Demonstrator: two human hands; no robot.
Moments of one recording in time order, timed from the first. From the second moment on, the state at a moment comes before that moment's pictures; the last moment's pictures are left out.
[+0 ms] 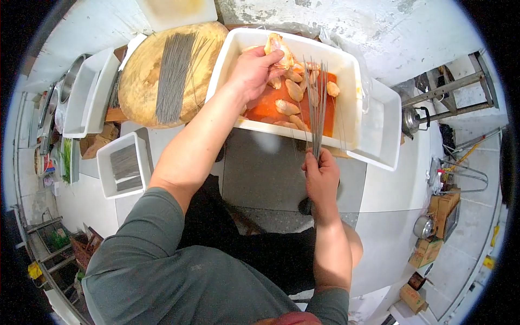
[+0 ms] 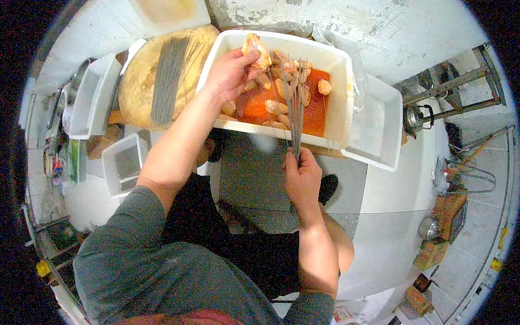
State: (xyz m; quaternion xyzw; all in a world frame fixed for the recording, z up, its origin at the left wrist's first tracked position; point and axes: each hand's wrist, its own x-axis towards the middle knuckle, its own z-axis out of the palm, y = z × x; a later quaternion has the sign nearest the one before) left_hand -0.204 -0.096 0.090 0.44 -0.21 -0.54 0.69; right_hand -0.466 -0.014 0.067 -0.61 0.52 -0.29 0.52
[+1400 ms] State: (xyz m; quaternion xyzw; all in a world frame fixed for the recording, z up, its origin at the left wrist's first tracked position) left_hand -0.226 -0.097 0.077 0.43 -0.18 -0.61 0.64; right_hand -0.409 -0.044 0.060 -0.56 0.50 -0.38 0.54
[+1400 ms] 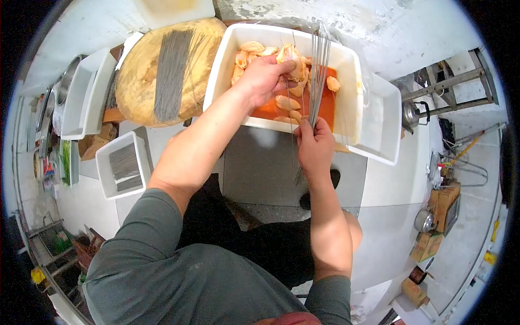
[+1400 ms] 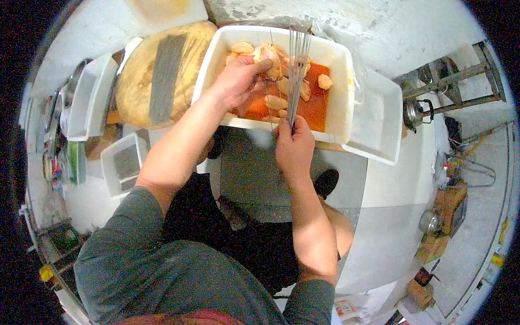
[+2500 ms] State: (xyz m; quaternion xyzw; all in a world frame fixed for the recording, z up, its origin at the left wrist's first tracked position) left_hand -0.215 -0.094 0.080 0.44 -0.18 -0.59 0.66; right_hand -0.413 -0.034 0.060 -0.59 0.50 -0.31 0.55
